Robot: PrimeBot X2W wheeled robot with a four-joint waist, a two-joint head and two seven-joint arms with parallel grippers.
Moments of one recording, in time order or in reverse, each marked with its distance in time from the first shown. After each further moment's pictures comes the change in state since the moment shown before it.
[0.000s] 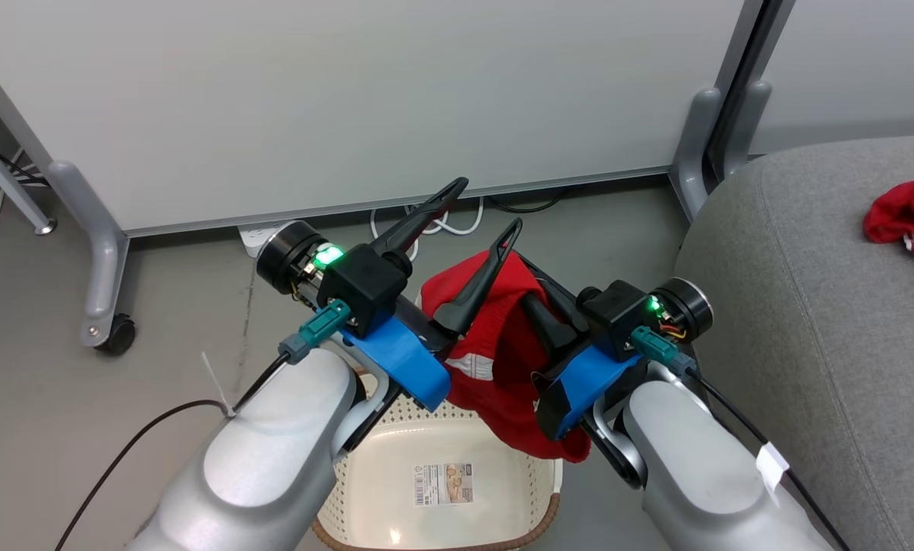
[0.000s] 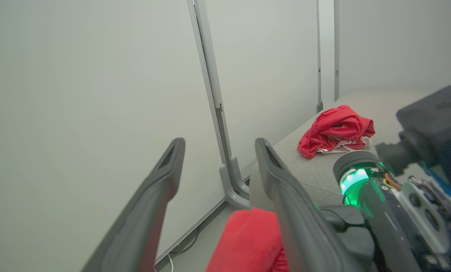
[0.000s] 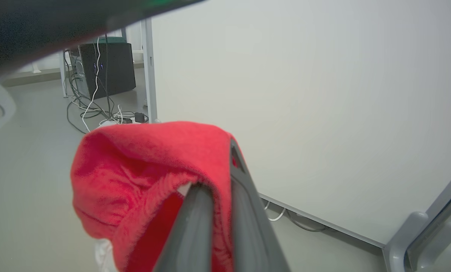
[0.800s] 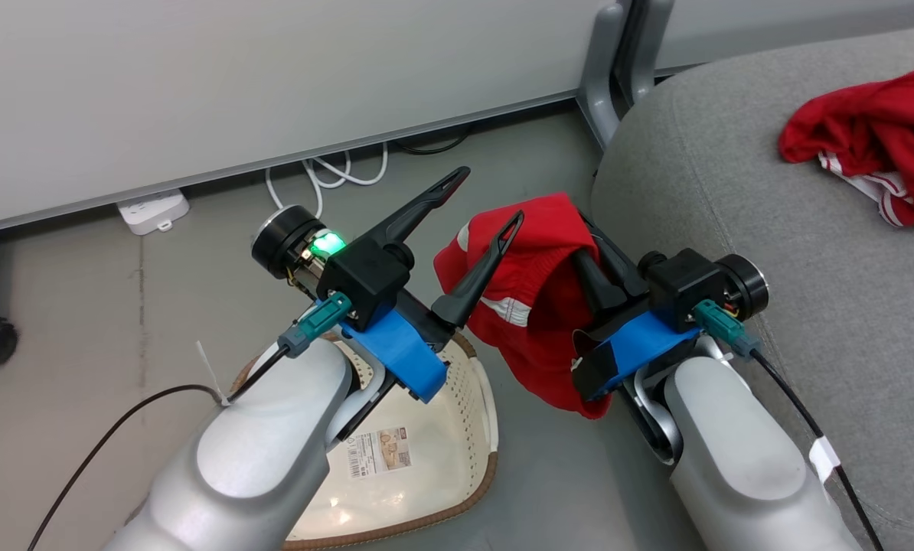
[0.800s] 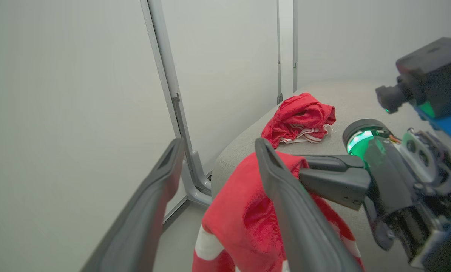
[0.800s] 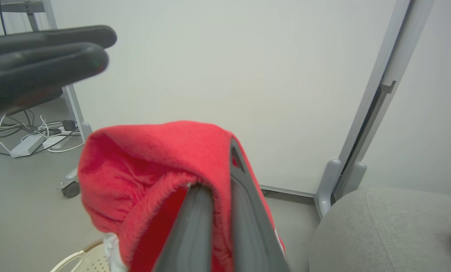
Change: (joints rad) left arm -0.029 0.024 -0.021 -0.010 0.015 -0.005 -0.001; right arm 0.019 0.001 -0.164 -0.089 -0.044 0.000 0.000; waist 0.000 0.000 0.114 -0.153
